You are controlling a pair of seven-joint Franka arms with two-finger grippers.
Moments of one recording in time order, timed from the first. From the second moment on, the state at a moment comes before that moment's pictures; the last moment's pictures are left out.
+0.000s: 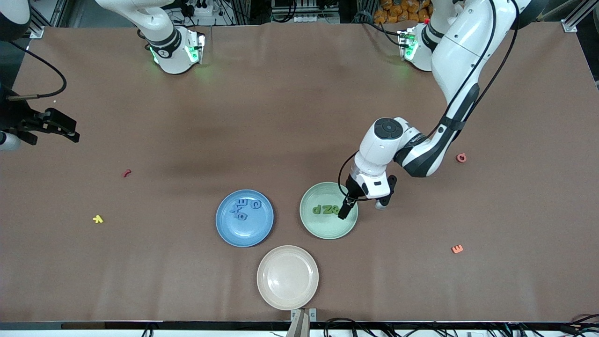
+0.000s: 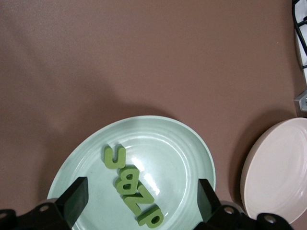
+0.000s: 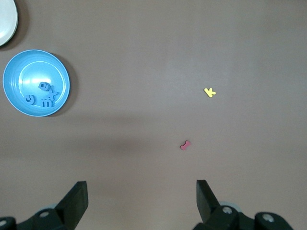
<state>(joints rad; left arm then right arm) -0.20 0.69 -0.35 -1.78 0.57 2.82 -2.00 0.11 0.04 -0.13 -1.56 0.00 1.63 -0.08</state>
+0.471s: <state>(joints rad) -0.20 0.69 -0.35 -1.78 0.57 2.82 -2.00 0.12 0.04 -0.13 -1.56 0.00 1.65 -0.08</state>
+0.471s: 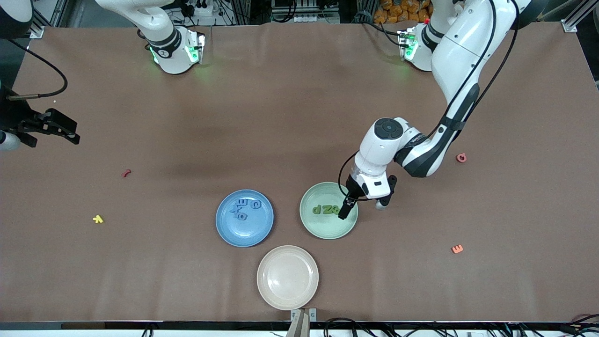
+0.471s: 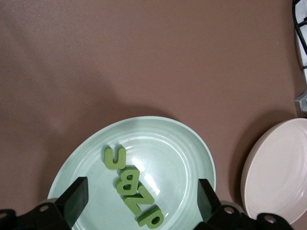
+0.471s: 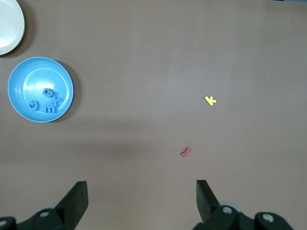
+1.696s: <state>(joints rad) -0.19 0.69 -0.32 -1.77 0.57 2.79 -1.66 0.12 0.04 -0.13 -1.55 0.00 1.65 -0.02</state>
